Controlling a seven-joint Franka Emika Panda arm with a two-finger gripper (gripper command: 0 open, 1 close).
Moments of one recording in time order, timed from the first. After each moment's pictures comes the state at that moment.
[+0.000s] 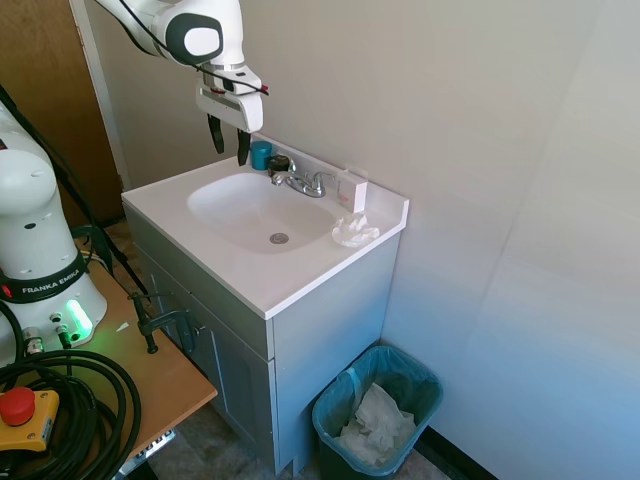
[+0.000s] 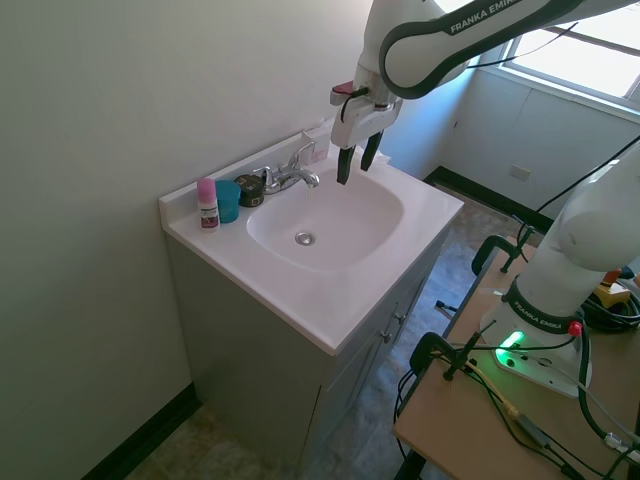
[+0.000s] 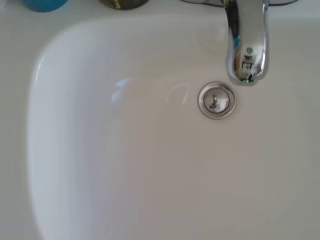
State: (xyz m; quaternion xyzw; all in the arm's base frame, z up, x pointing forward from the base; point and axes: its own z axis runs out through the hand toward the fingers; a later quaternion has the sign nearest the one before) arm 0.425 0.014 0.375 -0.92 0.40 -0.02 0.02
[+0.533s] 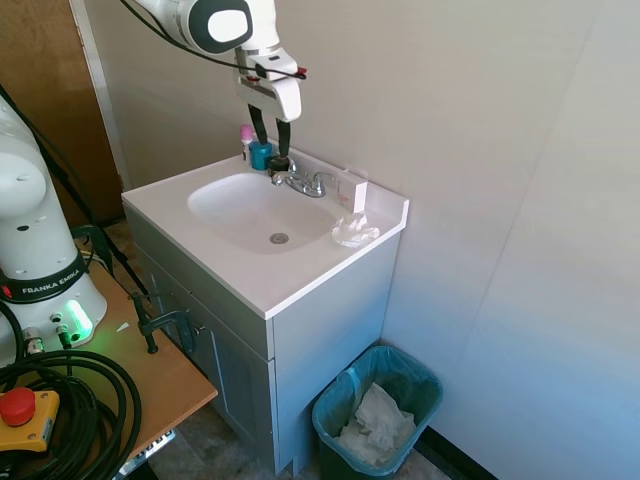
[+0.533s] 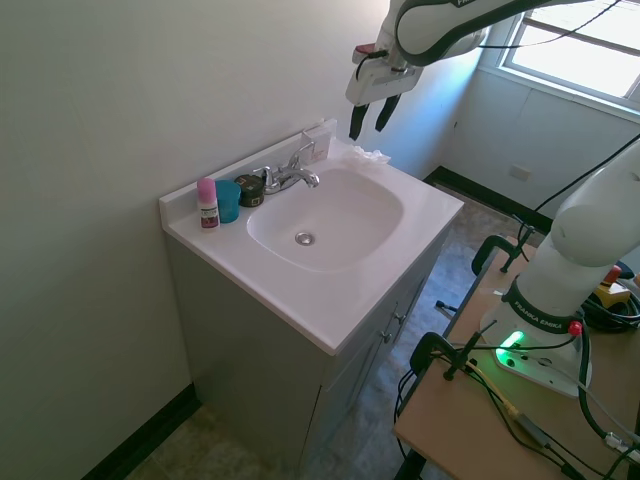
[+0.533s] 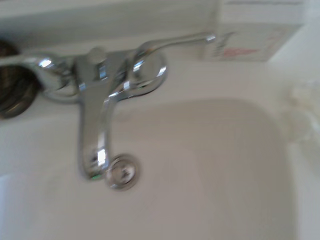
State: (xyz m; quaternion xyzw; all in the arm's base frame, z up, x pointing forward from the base) arm 0.447 -0.097 0.423 -0.87 0.48 -0.10 0.02
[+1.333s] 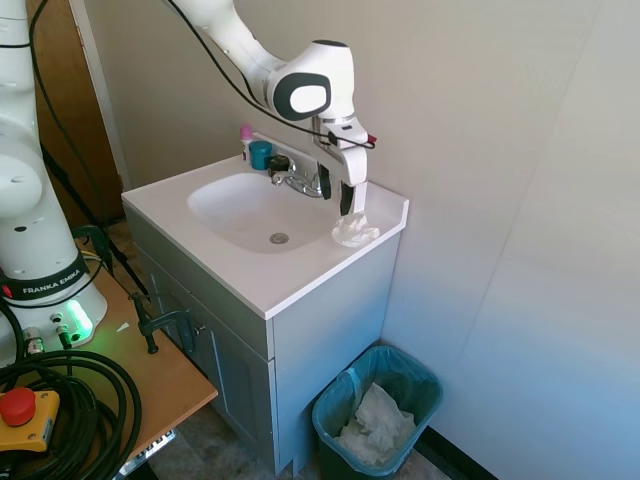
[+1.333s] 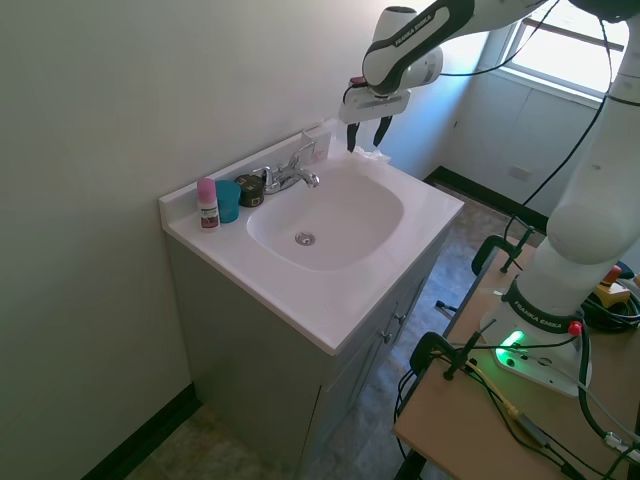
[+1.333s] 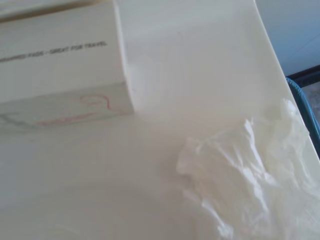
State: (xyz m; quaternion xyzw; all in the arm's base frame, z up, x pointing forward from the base) arm 0.540 -0.219 0.297 -0.83 0.56 -0.06 -0.02
